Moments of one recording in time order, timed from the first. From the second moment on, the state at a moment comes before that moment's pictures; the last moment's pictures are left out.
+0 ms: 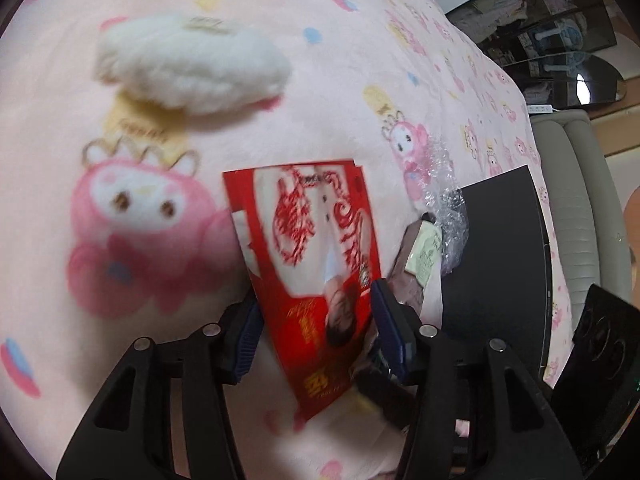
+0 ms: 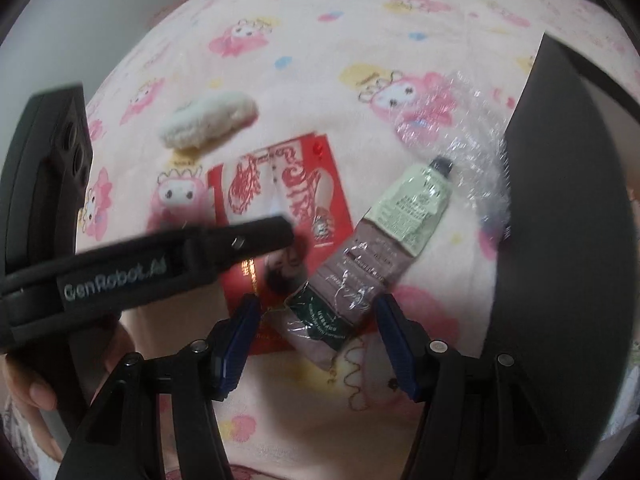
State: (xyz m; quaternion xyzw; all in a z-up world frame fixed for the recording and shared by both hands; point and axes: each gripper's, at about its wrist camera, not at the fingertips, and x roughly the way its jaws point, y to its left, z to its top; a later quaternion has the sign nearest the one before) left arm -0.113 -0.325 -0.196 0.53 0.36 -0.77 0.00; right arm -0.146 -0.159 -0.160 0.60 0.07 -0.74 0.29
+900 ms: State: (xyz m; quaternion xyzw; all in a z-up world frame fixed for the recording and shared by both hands) left arm -0.036 -0.346 -0.153 0.51 0.30 -0.80 0.07; right arm -0.128 -0.151 -0.166 0.65 0.03 -0.70 0.30
